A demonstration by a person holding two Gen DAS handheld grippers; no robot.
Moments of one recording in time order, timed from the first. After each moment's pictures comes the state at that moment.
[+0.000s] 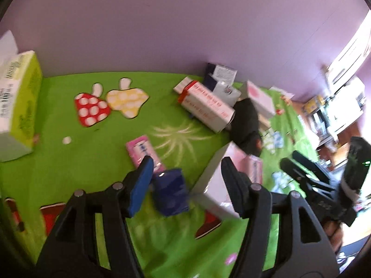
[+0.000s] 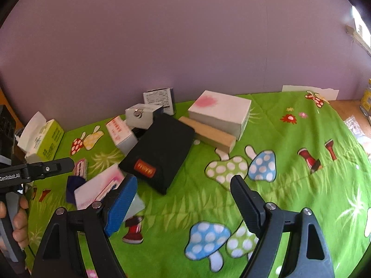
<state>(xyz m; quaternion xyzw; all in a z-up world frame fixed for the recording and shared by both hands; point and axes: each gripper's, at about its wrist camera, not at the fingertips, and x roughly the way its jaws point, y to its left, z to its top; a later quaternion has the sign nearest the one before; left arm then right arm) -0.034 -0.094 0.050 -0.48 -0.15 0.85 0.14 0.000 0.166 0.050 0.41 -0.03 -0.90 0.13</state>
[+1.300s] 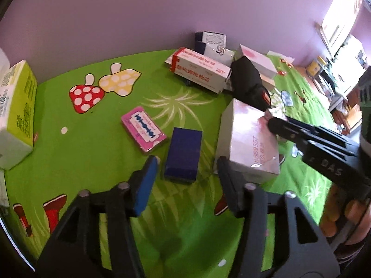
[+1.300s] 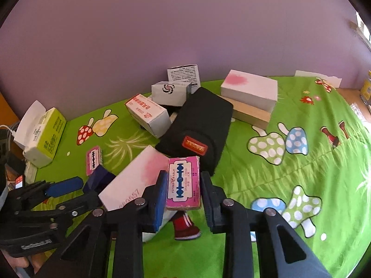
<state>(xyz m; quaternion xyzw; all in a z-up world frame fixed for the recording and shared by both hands) -0.012 -0.062 0.016 -0.49 -0.04 0.86 0.17 0.011 0.110 0.036 0.44 -0.04 -0.89 0.10</state>
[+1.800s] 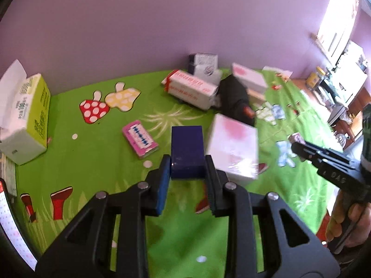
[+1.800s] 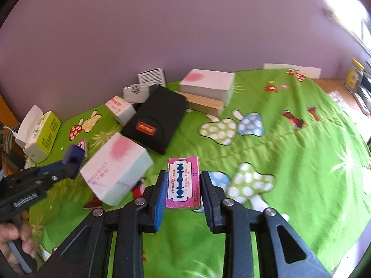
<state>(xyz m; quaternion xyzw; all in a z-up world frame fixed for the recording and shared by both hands) 0.018 -0.048 0.048 -0.43 -0.05 0.89 0.15 0.048 0.178 0.041 0.43 -0.06 -0.90 0.08</state>
